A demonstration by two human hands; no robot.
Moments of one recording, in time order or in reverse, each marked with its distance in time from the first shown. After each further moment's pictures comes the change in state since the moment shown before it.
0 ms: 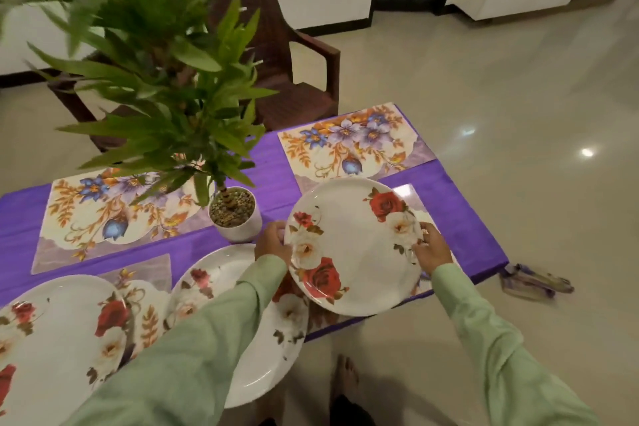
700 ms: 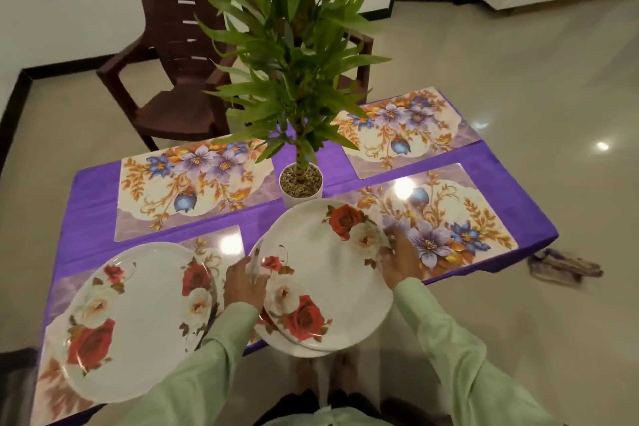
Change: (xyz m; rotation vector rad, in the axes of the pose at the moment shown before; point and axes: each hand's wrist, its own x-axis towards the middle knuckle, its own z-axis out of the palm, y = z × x) left_hand -0.069 -0.172 -0.163 0.133 0.105 -0.050; right_hand -0.156 -0.044 0.171 -0.156 0.023 -0.231
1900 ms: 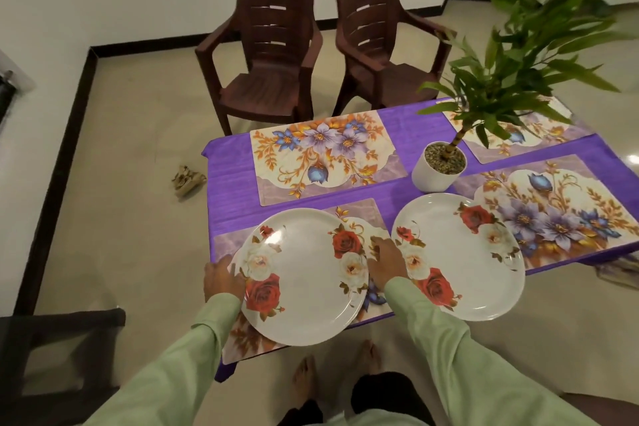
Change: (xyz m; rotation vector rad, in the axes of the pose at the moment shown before) left_hand 0.086 -0.275 -0.266 0.098 0.101 -0.165; right_hand -0.141 -0.162 0.292 -0.237 -0.274 0.029
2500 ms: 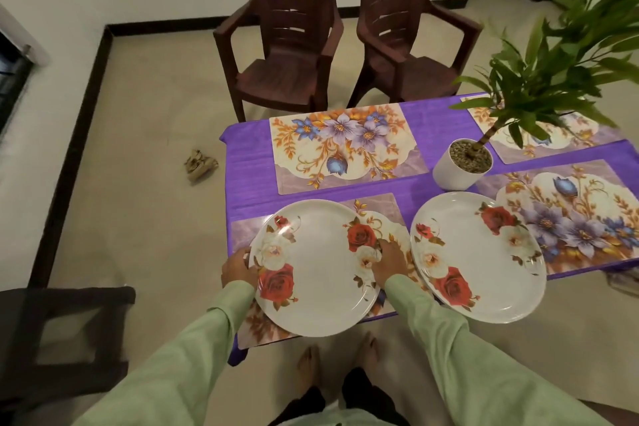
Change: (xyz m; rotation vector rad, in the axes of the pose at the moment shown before) left_hand 0.005 -0.012 -0.001 -0.098 -0.052 -0.040; right_hand -0.005 -0.022 0.033 -0.061 -0.070 0.070
